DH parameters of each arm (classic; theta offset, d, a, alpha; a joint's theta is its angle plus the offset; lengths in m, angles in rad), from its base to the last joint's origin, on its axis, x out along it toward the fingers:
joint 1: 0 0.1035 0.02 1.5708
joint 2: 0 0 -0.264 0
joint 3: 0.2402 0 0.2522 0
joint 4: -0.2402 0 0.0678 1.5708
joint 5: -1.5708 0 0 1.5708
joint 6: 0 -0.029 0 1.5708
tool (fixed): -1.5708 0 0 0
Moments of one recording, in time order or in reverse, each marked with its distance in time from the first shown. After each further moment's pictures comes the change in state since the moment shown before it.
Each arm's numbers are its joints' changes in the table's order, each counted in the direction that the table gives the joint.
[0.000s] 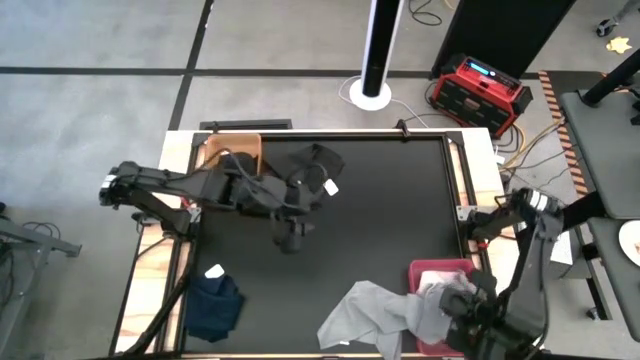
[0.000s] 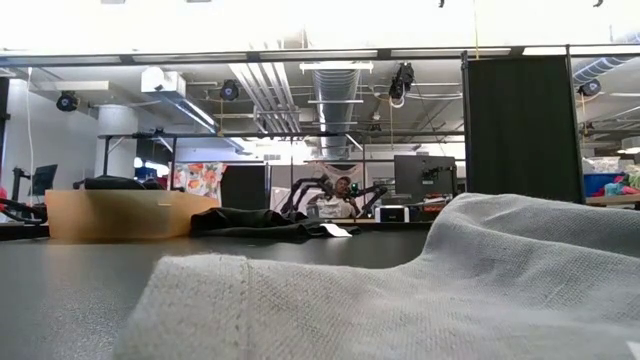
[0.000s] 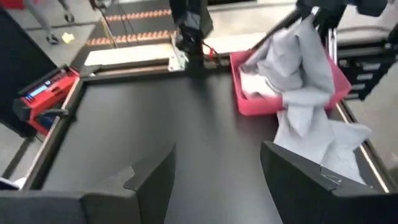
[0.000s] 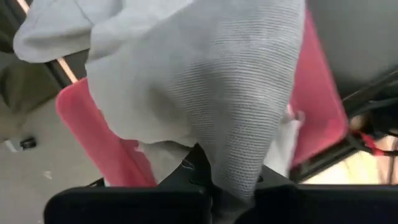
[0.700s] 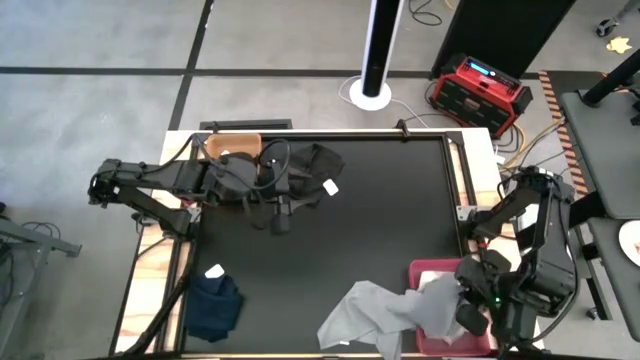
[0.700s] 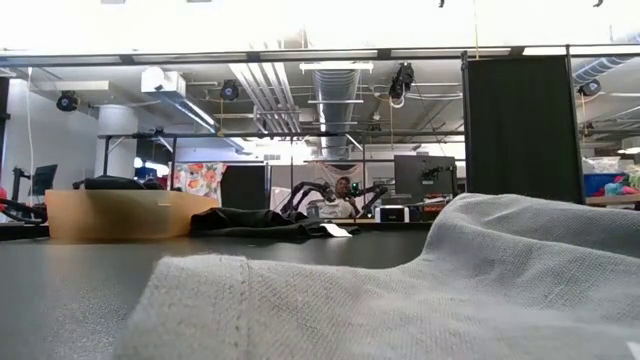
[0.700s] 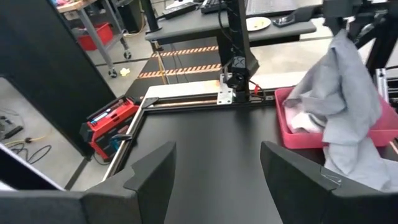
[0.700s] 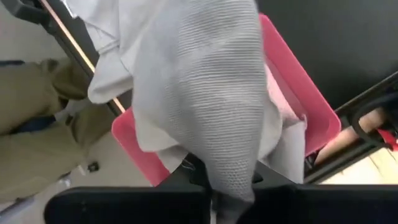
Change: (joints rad) left arm 0.010 0.124 0.003 0.037 -0.176 -0.072; right arm 0.003 0.230 0.006 -0.043 0.095 -0.165
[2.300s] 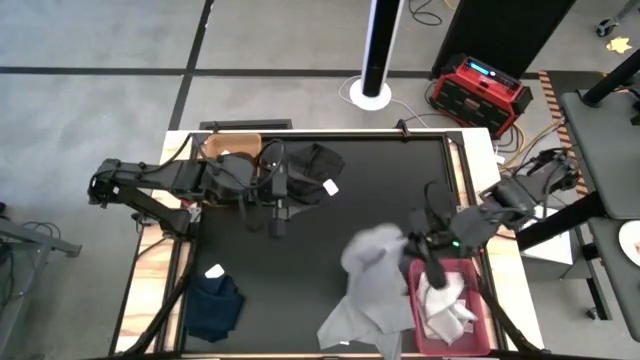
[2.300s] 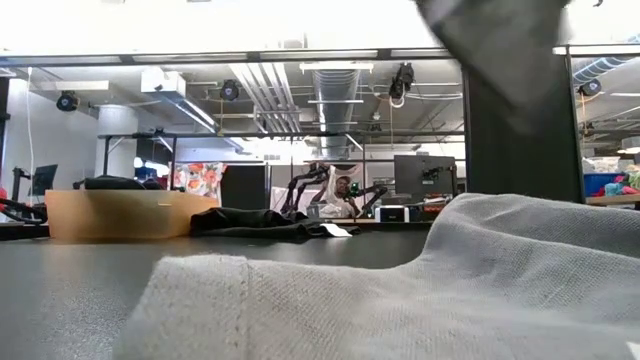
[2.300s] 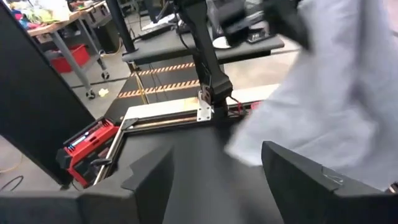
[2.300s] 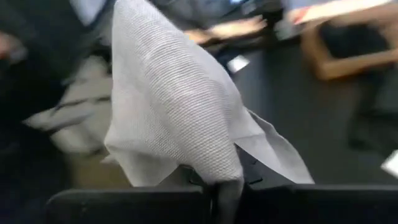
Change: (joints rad) left arm -0.001 0.003 0.000 0.060 0.109 -0.056; right arm -0.555 0.206 -0.039 0.742 0.056 1.244
